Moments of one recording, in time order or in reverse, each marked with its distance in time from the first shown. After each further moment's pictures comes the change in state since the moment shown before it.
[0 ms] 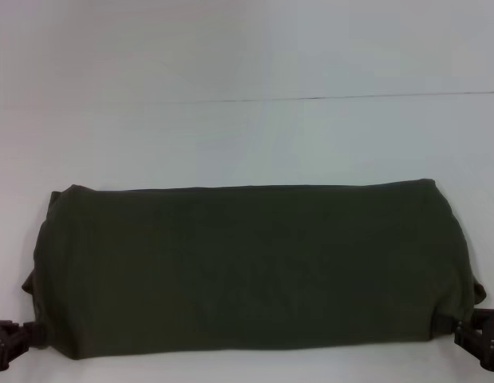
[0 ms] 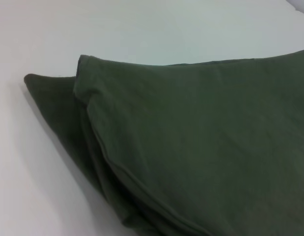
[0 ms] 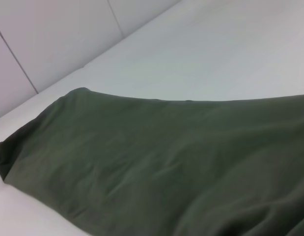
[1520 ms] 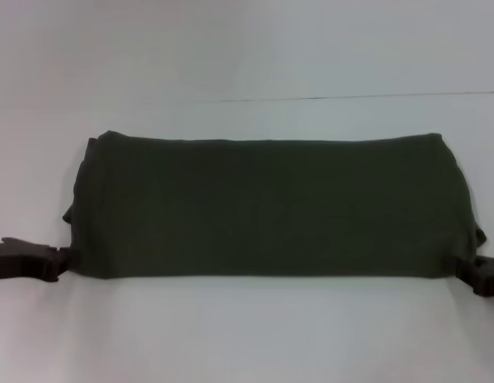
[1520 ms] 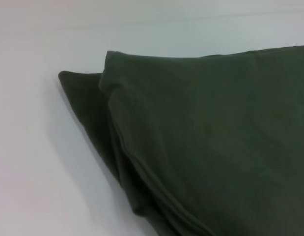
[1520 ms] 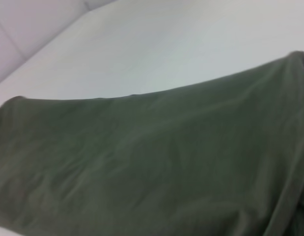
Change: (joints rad) left arm -0.149 0.004 0.239 -0.088 -0.004 -0.358 -0.208; right arm 0.113 -0.025 -0.039 0.070 0.076 0.302 0.209
